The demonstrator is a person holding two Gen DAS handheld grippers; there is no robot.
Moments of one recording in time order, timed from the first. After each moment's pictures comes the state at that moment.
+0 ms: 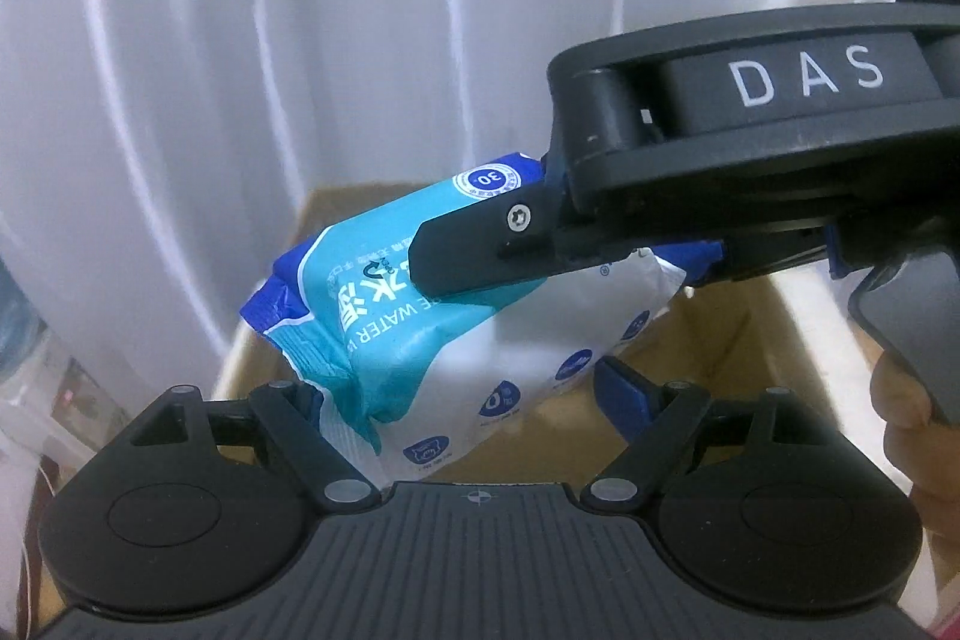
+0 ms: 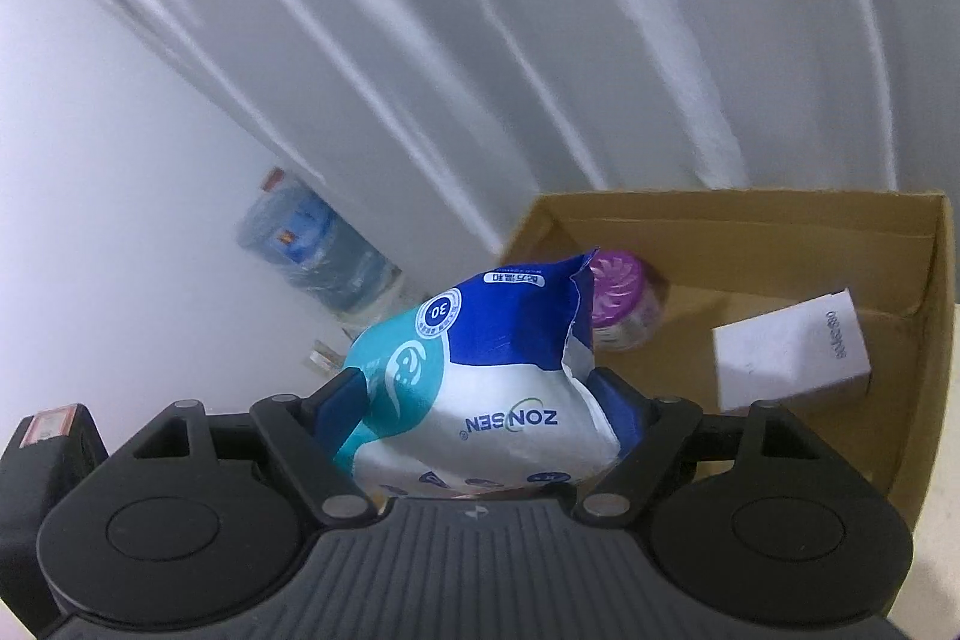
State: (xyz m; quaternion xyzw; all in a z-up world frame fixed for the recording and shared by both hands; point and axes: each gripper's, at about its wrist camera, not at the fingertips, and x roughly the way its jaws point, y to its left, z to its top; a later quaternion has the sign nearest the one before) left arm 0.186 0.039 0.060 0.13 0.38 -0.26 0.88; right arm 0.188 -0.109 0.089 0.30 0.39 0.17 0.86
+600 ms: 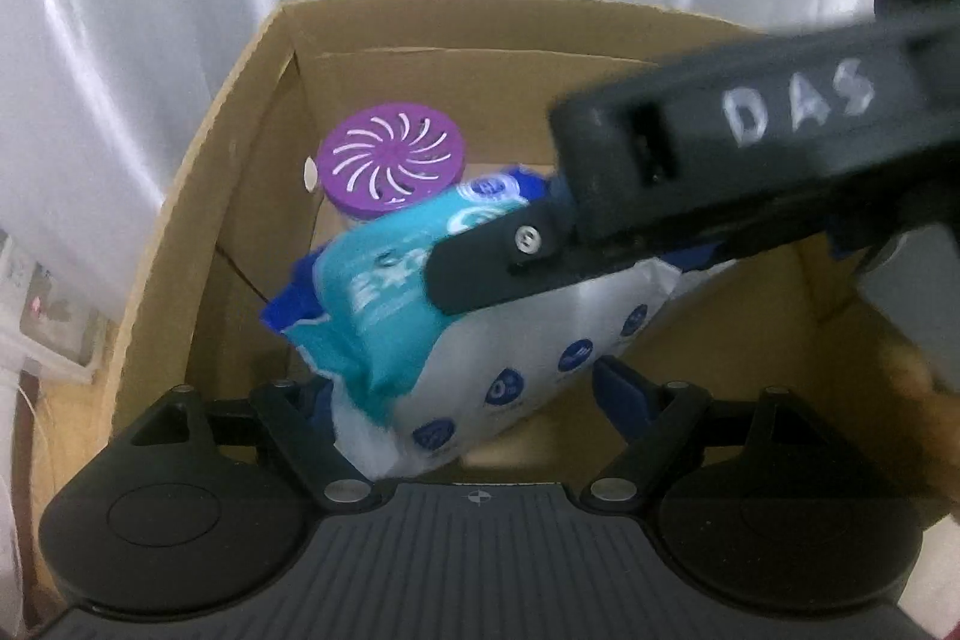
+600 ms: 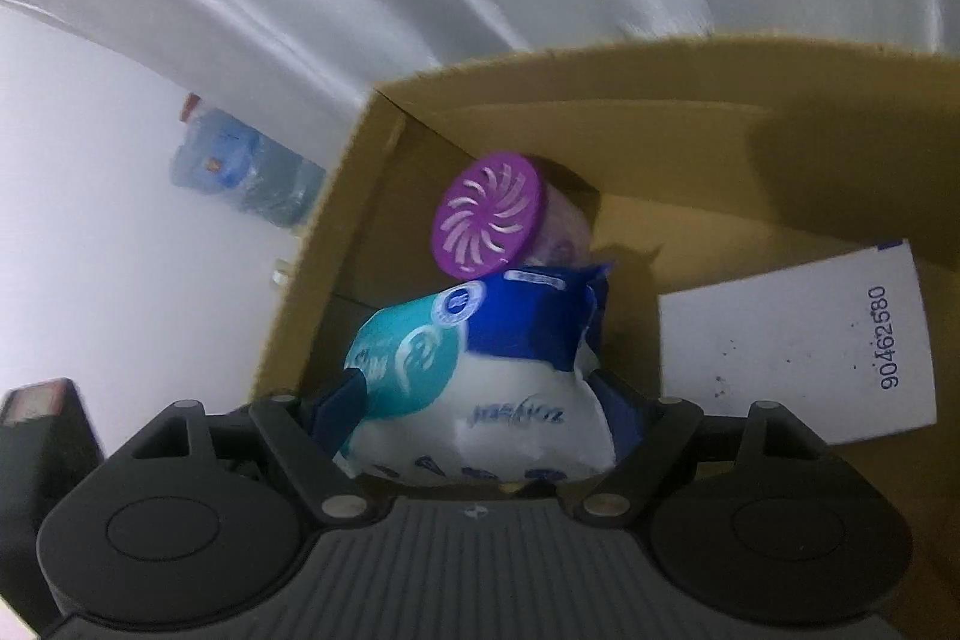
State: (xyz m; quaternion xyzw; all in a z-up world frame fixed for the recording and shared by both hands) left arm 0.294 -0.009 -0.011 0.13 0.51 -0.24 0.82; right arm 0.278 -0.119 -0.019 0.32 0.51 0.18 0.78
